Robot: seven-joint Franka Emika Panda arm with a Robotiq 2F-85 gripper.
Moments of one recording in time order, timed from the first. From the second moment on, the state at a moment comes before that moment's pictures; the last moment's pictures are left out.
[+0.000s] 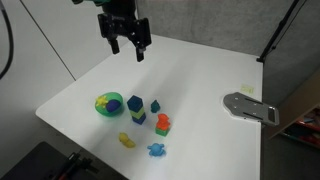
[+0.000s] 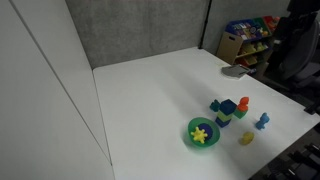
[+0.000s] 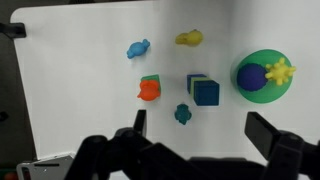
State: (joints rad) arm -0.03 -0.14 -0.07 -2.11 -0.07 1.83 0.02
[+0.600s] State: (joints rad) arm -0.03 -0.33 -0.07 -2.12 -0.07 1.72 -0.01
